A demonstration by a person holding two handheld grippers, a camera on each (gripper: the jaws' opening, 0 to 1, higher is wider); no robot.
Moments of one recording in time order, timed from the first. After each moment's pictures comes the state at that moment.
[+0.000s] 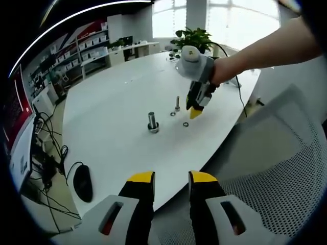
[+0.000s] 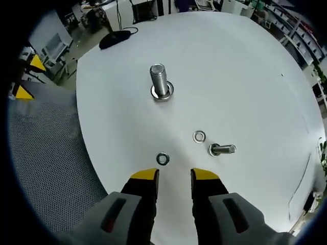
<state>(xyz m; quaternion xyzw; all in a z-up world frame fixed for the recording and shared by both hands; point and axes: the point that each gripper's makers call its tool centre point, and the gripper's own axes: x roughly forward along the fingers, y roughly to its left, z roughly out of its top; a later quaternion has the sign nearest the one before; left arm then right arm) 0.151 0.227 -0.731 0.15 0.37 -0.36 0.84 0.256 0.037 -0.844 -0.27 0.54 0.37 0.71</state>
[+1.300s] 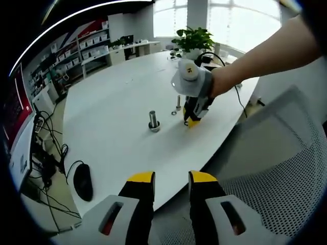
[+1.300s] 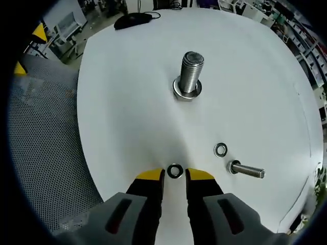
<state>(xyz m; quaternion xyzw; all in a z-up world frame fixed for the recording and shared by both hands) 0.154 0.229 -0.731 0.15 0.37 -0.35 0.84 0.252 0.054 -0.869 -0.33 0.53 0.40 0.67</state>
